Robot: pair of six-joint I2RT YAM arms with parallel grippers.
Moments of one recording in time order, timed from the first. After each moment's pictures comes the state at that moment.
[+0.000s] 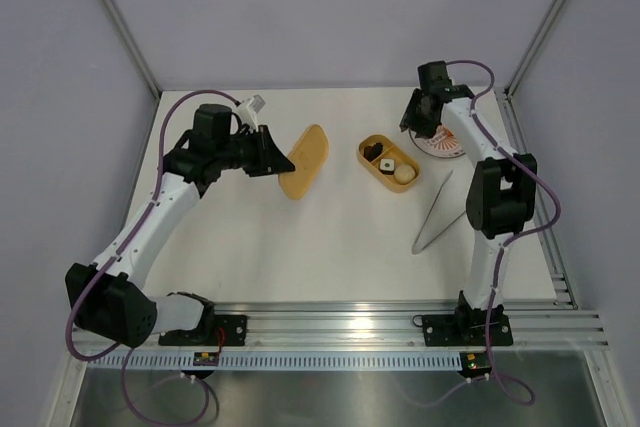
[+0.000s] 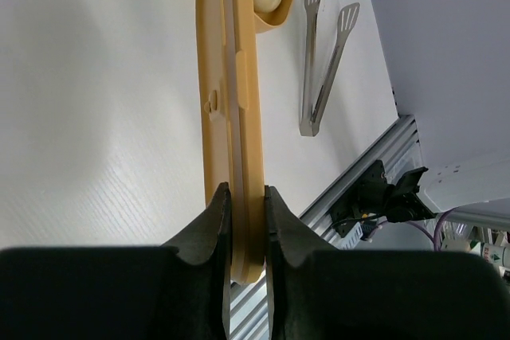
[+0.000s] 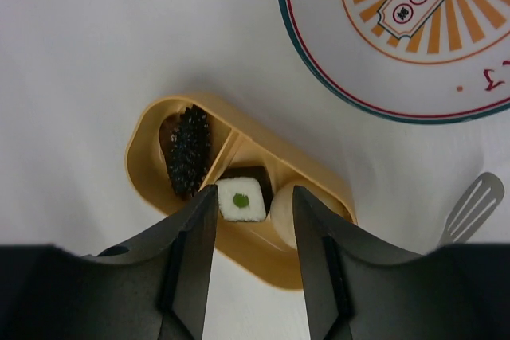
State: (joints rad) left arm -0.32 1.29 1.20 -0.54 0.59 -0.48; right arm 0.18 1.98 1.75 -0.72 0.07 0.54
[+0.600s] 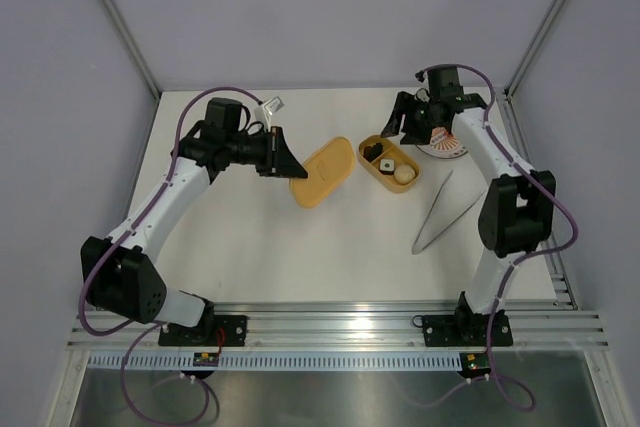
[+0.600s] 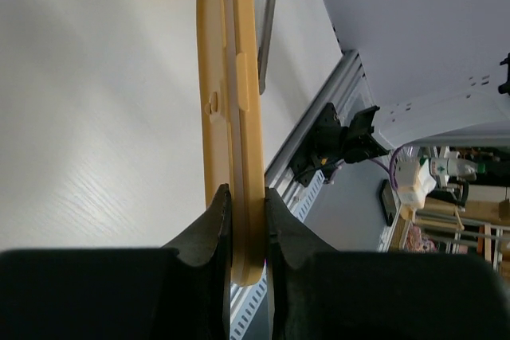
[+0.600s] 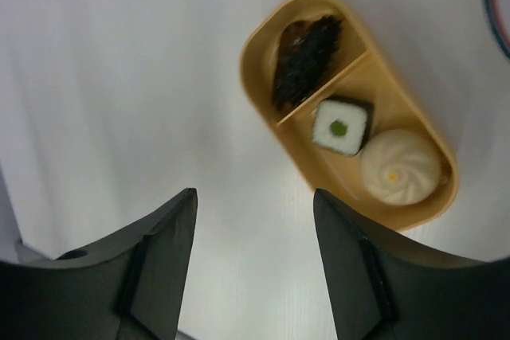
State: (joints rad) left arm -0.31 1.42 1.26 -0.55 0.87 -0.41; right arm 0.17 1.91 1.69 -0.70 -0.31 0.42
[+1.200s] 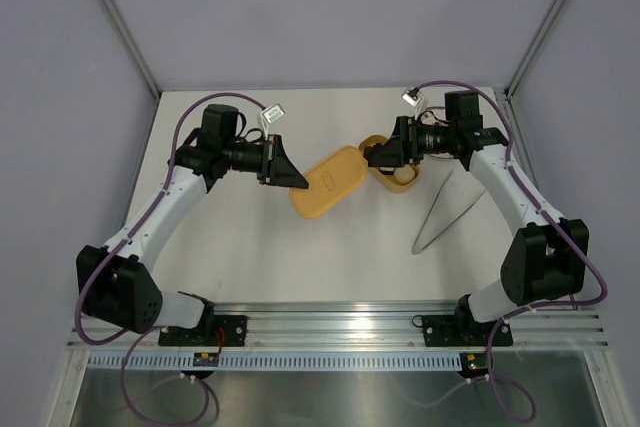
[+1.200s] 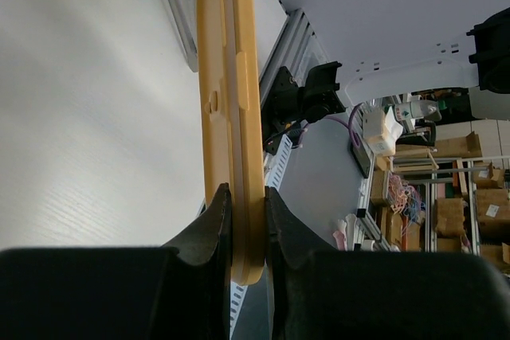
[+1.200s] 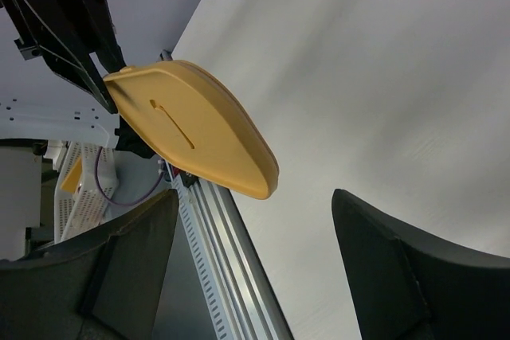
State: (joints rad) left arm -0.31 1.36 1.19 -0.50 1.08 -0.35; right arm 0.16 1.51 1.28 -0.49 -1.06 0.18
